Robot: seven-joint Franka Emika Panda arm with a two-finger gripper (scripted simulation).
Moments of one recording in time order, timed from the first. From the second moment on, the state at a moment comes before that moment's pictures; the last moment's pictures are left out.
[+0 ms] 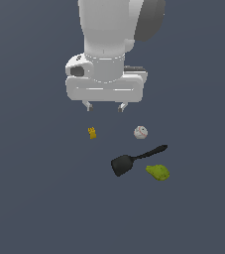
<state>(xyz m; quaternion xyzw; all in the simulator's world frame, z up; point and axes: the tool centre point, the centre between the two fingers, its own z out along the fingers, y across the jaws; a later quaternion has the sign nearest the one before) 0.010 -0.020 0.330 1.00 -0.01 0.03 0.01</state>
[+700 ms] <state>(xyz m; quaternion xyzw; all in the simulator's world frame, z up) 0.009 -0.037 0.335 1.00 -0.01 0.03 0.03</state>
